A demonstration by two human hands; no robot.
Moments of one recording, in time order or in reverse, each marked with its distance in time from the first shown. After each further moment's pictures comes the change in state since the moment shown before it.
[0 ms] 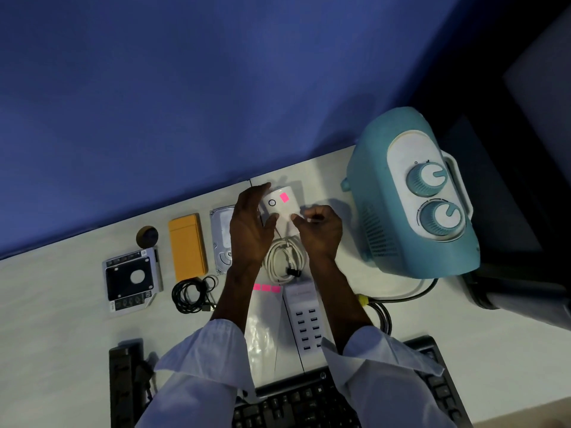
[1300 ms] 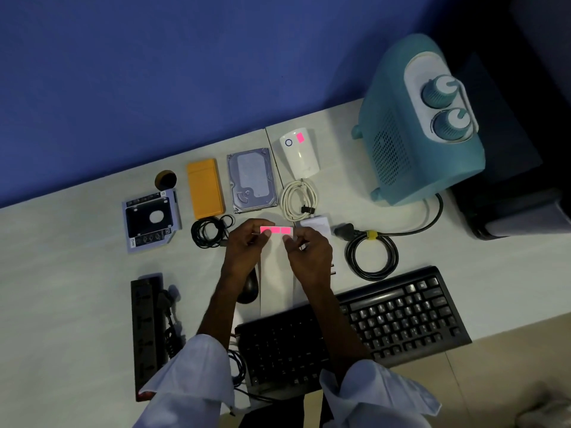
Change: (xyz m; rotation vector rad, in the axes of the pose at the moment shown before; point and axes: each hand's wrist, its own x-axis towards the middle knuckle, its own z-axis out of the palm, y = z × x) left_hand -0.153 -0.052 -0.059 -0.316 -0.223 -0.344; right_hand -0.160 0.088 -0.022 -0.209 -0.126 -0.150
